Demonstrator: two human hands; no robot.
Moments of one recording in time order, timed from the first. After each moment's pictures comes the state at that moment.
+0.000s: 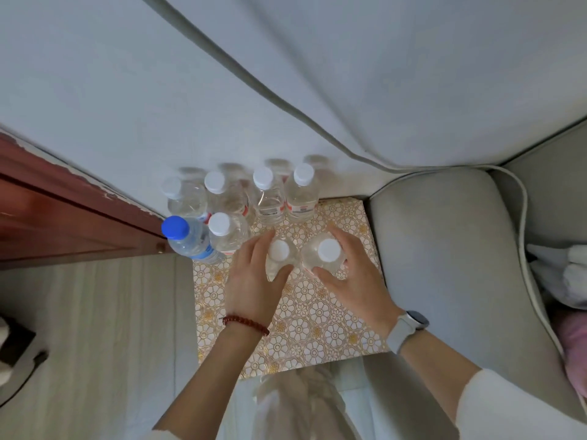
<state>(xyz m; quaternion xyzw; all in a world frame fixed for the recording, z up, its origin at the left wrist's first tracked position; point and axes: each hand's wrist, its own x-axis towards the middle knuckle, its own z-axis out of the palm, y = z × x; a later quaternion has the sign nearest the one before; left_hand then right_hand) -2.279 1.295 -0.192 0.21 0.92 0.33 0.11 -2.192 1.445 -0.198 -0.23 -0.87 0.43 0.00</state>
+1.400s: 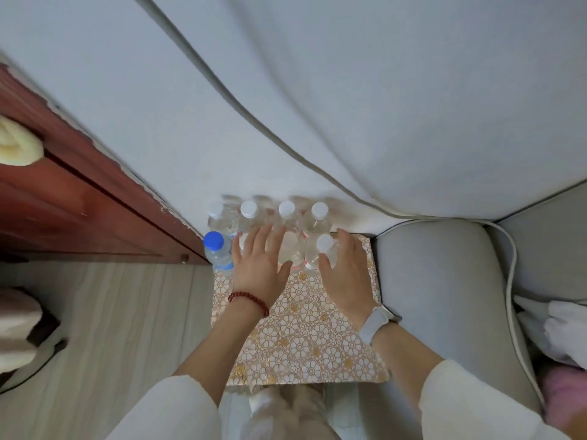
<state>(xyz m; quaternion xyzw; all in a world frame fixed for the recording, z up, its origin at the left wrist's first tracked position) -2.312 1.299 -0.154 0.25 0.95 0.17 0.09 -2.240 1.434 -0.134 -0.29 -0.89 0.36 0.01</state>
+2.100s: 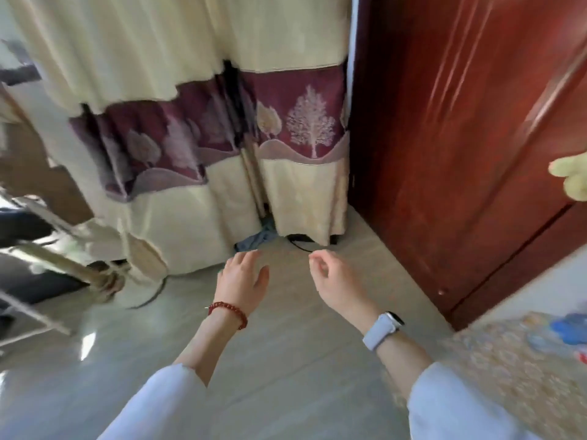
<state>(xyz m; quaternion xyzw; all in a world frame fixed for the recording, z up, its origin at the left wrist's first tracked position) -1.936 0.752 0.041 -0.35 0.90 0.22 -0.13 -2.052 0.887 0.039 0.33 -0.83 0.42 -0.18</state>
